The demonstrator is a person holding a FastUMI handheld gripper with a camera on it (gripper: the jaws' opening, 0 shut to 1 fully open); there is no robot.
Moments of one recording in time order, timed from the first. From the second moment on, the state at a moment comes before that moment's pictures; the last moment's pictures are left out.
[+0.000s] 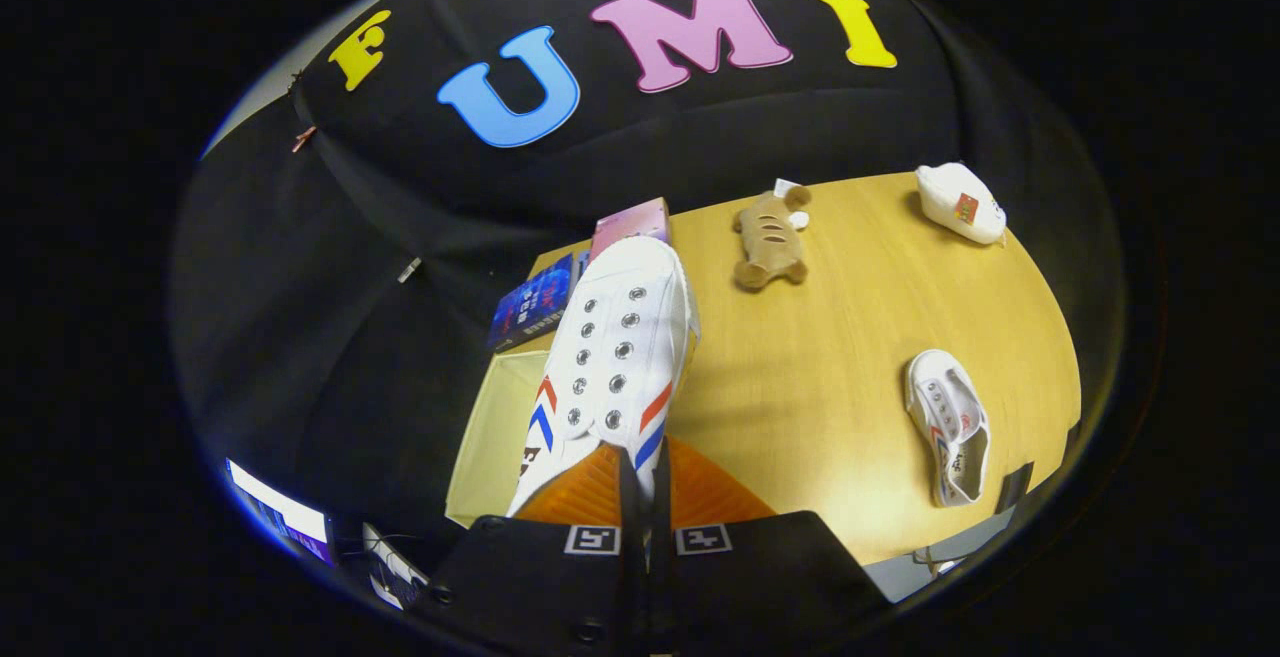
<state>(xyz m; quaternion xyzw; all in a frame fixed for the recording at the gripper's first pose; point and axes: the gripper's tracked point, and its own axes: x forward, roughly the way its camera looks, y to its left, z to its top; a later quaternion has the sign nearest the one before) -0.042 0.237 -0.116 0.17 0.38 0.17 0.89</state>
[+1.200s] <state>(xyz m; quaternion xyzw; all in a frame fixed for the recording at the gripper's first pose) -0.059 0.437 -0.239 0.13 0.48 0.19 0.85</state>
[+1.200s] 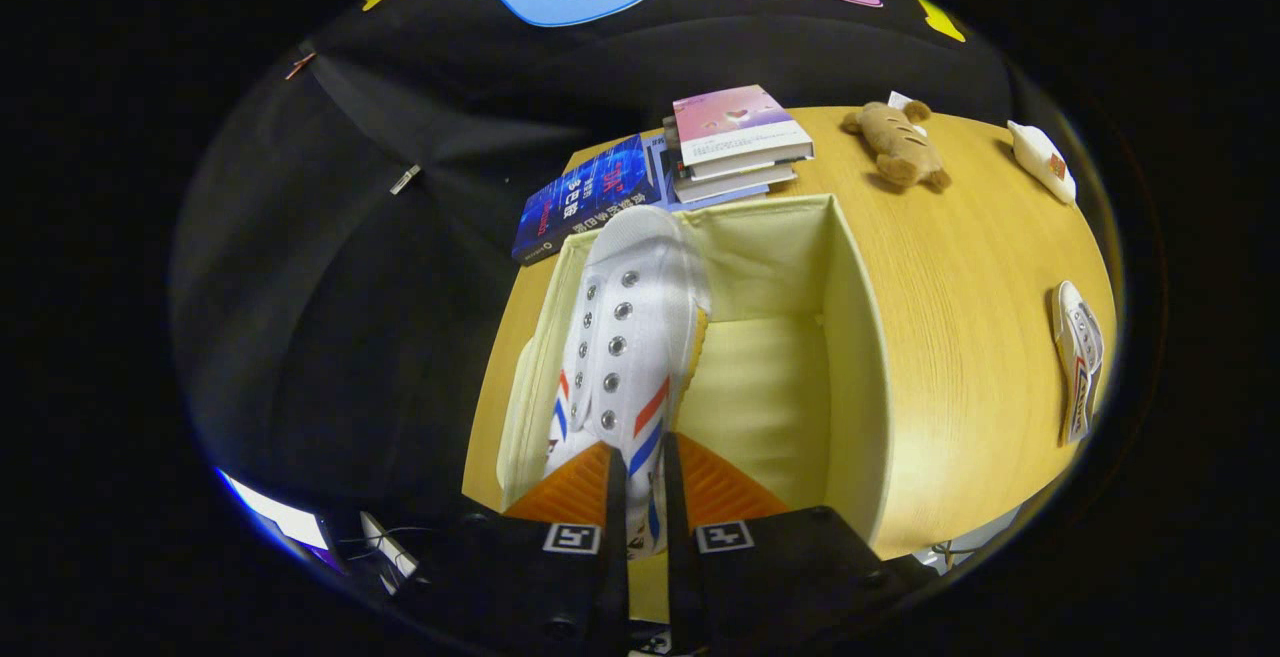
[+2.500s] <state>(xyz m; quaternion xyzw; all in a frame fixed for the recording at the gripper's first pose) -0.047 -0.041 -0.251 -0.04 0.39 0.09 0.92</state>
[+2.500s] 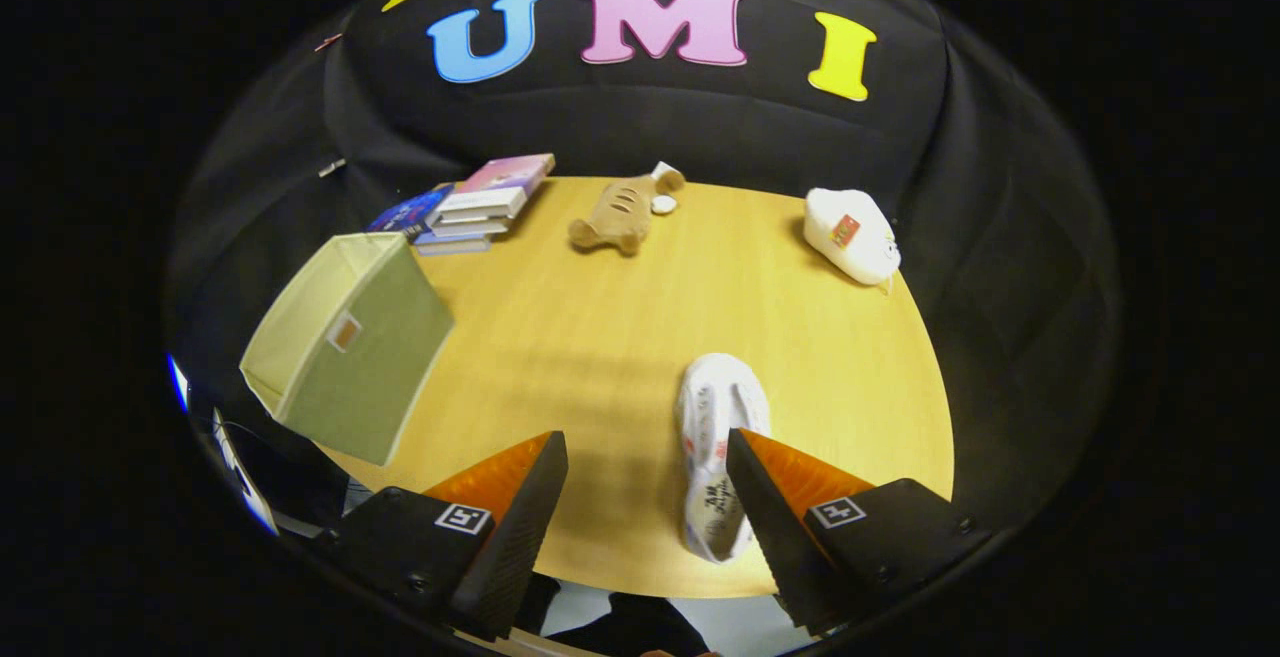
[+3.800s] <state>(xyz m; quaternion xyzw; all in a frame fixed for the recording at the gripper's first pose) -0.008 -0.118 -0.375 0.06 0.49 0.04 0.87</state>
